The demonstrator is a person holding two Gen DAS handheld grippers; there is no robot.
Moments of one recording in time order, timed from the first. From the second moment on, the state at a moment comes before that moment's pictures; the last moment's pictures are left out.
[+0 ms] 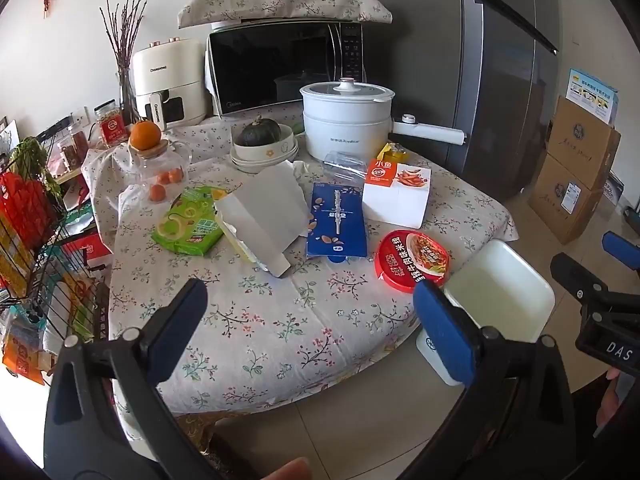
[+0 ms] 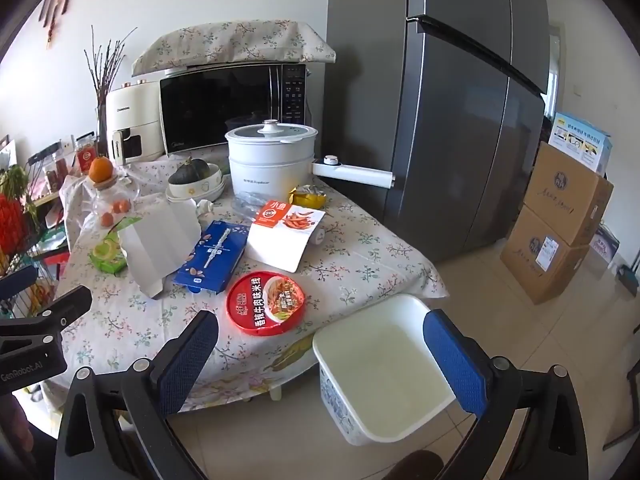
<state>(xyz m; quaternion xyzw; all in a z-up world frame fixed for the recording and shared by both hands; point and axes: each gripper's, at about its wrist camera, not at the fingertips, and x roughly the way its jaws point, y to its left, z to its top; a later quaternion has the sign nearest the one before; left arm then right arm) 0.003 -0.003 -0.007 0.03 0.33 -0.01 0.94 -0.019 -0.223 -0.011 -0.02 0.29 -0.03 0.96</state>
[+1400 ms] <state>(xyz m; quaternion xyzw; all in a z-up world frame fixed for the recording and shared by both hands) 0.001 -0.001 -0.010 0.02 0.33 -0.02 0.94 -0.013 -0.224 -0.020 -0.02 0.29 -0.05 0.96</state>
